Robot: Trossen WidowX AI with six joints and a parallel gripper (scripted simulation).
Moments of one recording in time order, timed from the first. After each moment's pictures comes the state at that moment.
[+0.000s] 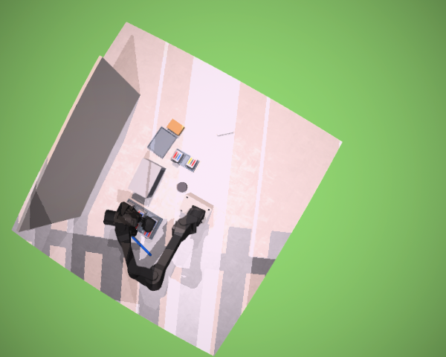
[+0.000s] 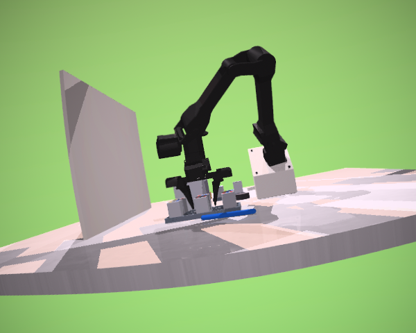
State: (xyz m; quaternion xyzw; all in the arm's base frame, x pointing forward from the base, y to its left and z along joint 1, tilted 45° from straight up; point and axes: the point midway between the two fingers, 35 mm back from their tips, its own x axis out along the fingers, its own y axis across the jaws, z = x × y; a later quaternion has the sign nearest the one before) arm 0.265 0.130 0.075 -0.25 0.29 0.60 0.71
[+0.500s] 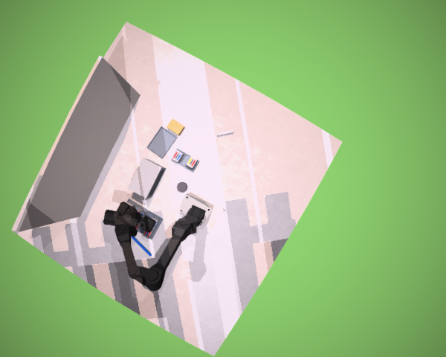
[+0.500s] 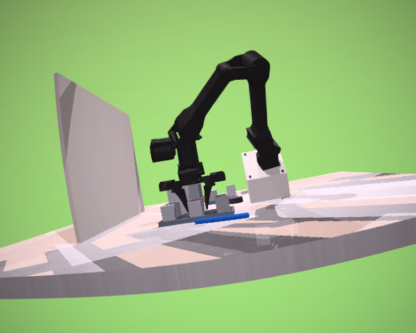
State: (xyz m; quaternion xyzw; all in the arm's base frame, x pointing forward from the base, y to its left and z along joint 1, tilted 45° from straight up) arm 0.265 0.130 0.075 -0.25 0.29 0.60 0.71
